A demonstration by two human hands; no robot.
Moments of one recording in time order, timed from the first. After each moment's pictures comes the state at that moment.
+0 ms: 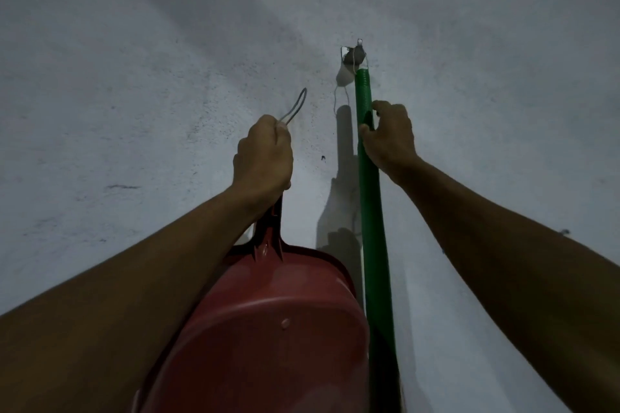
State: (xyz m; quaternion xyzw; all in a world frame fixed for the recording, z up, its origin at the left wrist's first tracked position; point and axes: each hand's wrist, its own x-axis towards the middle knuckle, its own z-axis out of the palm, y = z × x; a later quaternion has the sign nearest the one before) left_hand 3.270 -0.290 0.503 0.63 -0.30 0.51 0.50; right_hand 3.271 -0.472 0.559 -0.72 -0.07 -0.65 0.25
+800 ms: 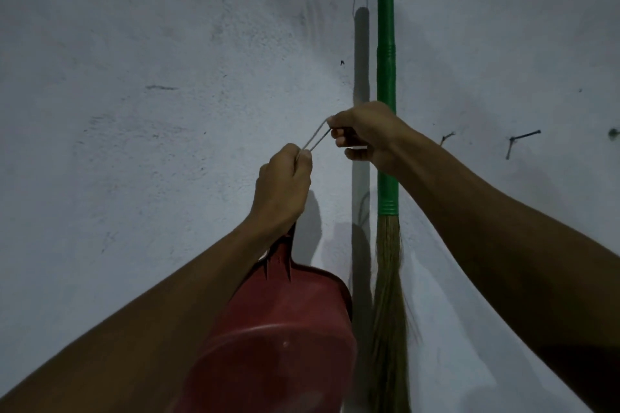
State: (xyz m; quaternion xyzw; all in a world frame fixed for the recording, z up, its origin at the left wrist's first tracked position) left_hand 3.257 -0.243 0.342 0.69 -0.34 0.37 0.51; right_hand 3.205 -0.372 0.423 -0.77 -0.04 -0.32 0.55
